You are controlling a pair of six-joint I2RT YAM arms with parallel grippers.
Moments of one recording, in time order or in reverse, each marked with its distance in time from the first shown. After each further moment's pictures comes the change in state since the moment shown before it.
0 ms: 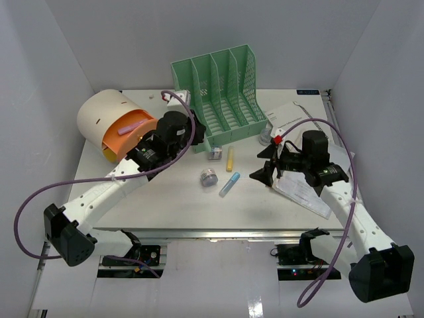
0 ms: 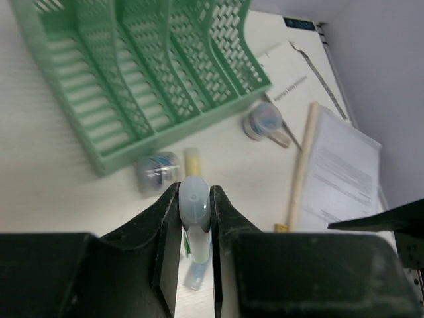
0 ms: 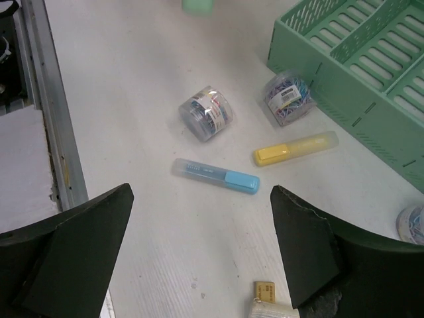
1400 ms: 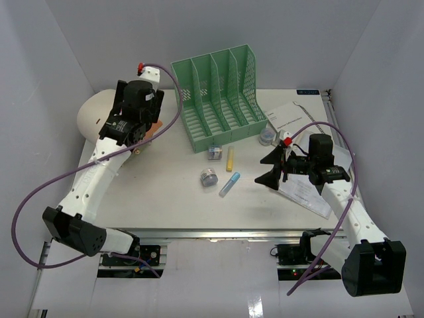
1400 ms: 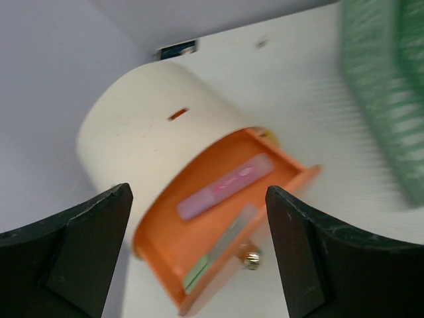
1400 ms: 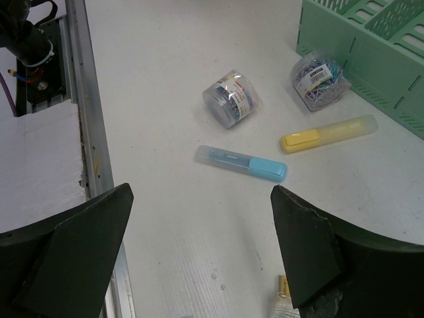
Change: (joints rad) left arm 0.345 0.087 0.304 -0.322 -0.364 0.788; right arm -0.153 0.025 -0.081 0.006 -0.234 -0.035
